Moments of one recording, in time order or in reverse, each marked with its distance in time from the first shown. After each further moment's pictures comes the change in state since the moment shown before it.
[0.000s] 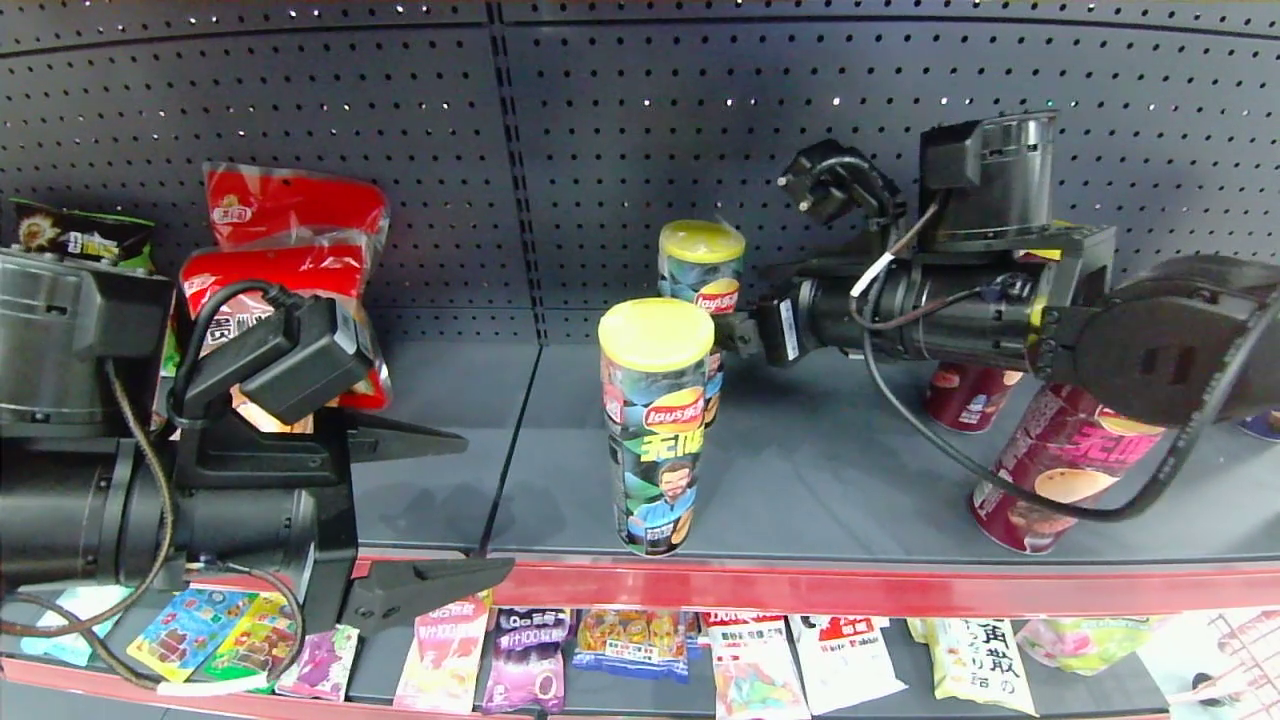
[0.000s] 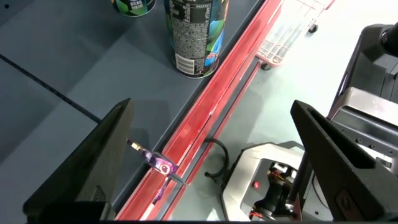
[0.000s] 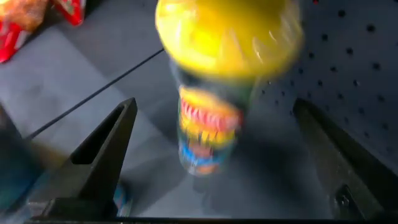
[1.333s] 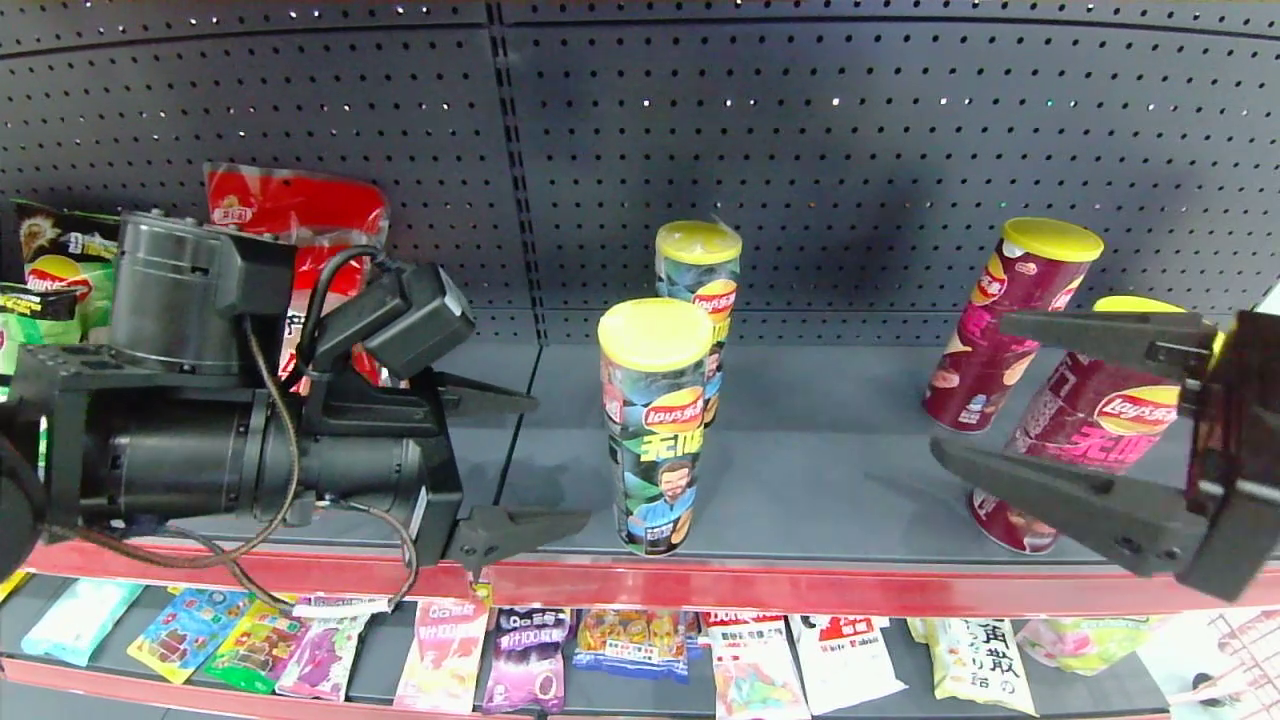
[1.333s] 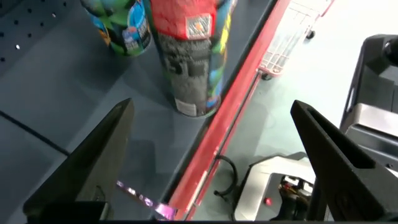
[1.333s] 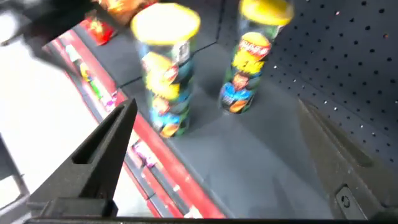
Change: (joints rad) left arm -0.089 0.146 -0.098 -0.121 0.026 -0.003; right arm 0.128 -0.688 0.530 0.032 -0.043 -0.030
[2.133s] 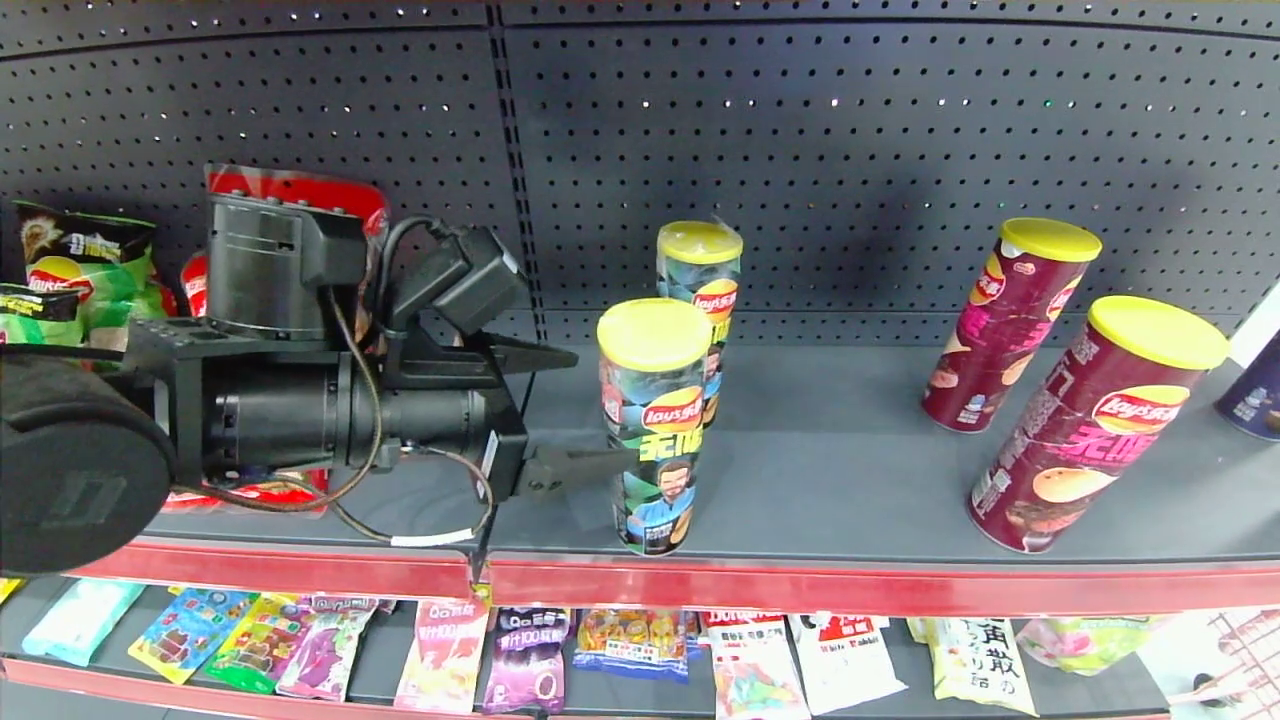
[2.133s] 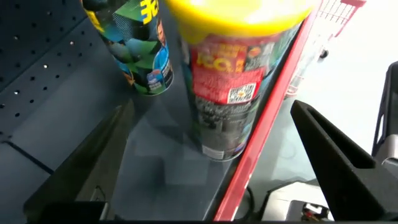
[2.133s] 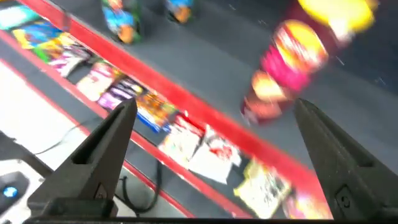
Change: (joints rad) left arm -0.027 0.114 -0.065 -0.159 0.027 -0.043; right arm -0.232 -0.688 0.130 0.604 -0.100 0.003
